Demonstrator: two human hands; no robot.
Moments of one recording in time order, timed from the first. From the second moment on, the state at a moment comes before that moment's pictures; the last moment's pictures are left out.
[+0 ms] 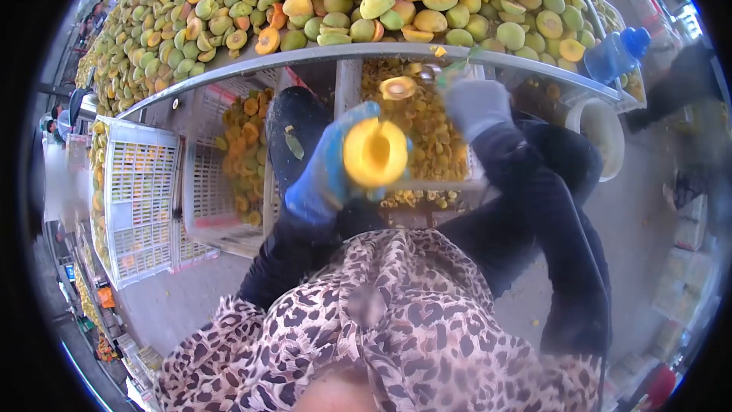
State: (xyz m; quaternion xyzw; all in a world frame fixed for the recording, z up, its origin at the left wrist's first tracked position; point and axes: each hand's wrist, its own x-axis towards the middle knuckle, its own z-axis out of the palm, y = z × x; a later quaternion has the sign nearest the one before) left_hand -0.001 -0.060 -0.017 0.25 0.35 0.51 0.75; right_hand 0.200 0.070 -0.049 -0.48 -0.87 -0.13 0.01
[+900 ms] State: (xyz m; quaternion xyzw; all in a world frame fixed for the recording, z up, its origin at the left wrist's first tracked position) left_hand -0.040 0.101 -0.024 0.21 0.24 0.62 0.72; right_hand 0.166 0.049 0.001 -0.45 -0.72 0.37 0.37
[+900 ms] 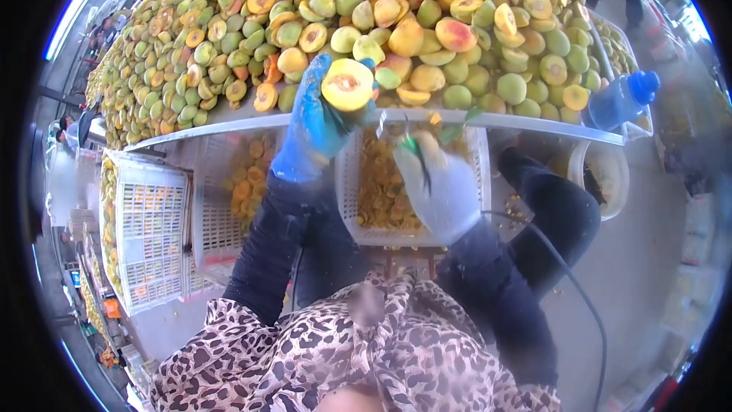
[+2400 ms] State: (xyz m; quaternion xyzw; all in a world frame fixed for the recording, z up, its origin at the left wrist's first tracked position) left_hand 0.012 -0.012 -0.005 0.29 0.21 0.67 0.66; right_hand 0.164 -0.007 0.019 -0.41 -0.85 0.21 0.26
